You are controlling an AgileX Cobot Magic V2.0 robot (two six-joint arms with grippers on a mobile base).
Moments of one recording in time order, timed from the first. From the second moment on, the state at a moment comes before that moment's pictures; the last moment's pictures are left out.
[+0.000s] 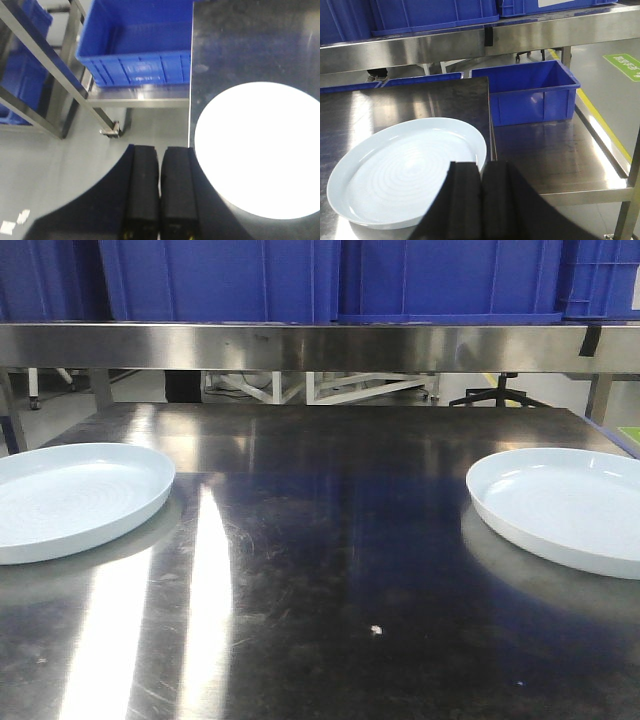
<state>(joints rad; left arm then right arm) -0.12 0.93 -0.96 0.25 0.80 -0.08 -0.12 -0.01 0.03 0.06 0.15 0.10</state>
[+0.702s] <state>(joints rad) -0.12 0.95 -0.96 0.15 0.76 -0.08 -0.12 -0.01 0.03 0.06 0.15 0.10</state>
